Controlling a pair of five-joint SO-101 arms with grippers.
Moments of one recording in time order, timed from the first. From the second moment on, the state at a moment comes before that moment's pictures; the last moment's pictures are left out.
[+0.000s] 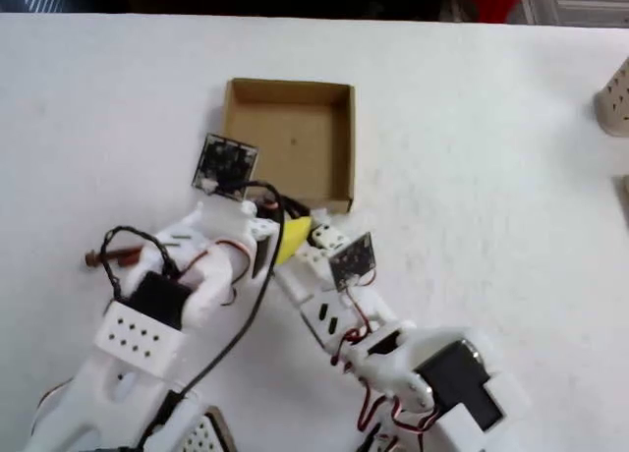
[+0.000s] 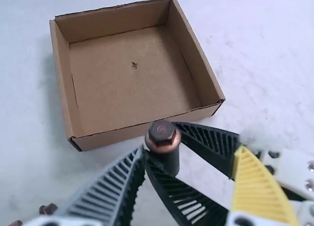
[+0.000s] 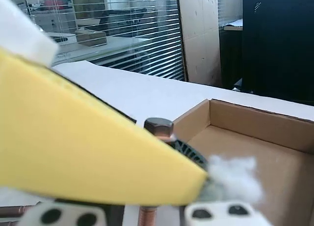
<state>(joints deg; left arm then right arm) 18.0 -52.2 59.1 45.5 5.8 -36.9 -5.0 84.7 -72.0 -2.5</state>
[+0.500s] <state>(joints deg) 12.0 -68.4 54.5 37.3 19.4 -36.7 -5.1 84.7 -72.1 -2.5</state>
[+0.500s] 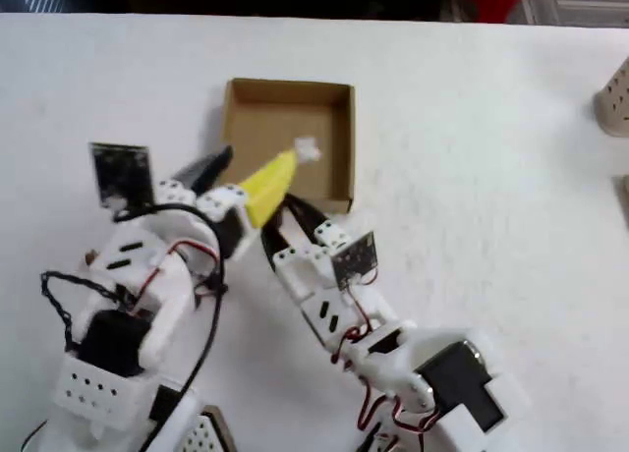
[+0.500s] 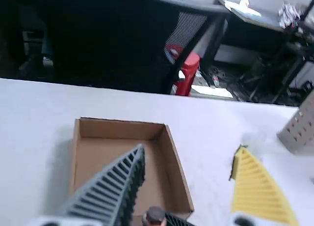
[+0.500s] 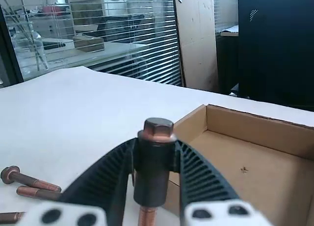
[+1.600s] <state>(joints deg) -28.0 -68.9 88.5 37.1 8.8 -23.5 -17.3 84.7 -58.6 -2.0</state>
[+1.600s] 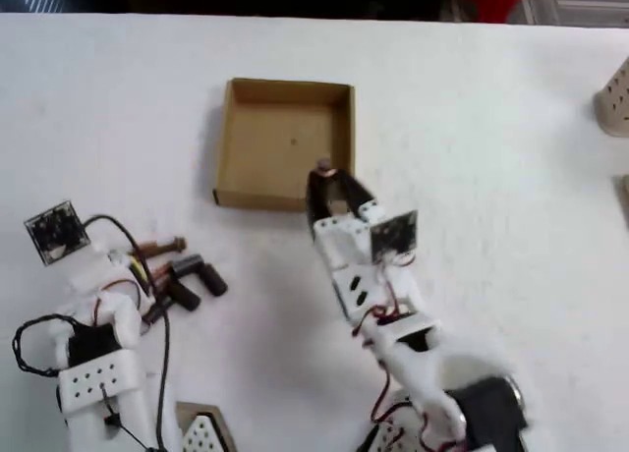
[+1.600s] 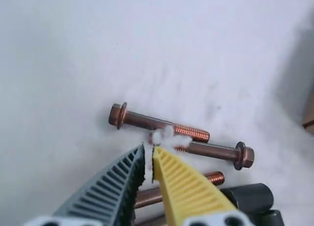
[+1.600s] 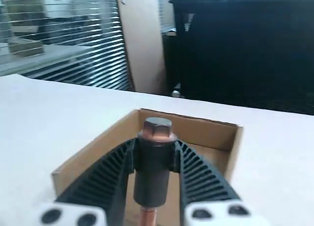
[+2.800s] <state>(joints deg) -28.0 -68.9 88.7 35.9 7.3 -17.1 6.8 -5.5 49.9 -4.2</state>
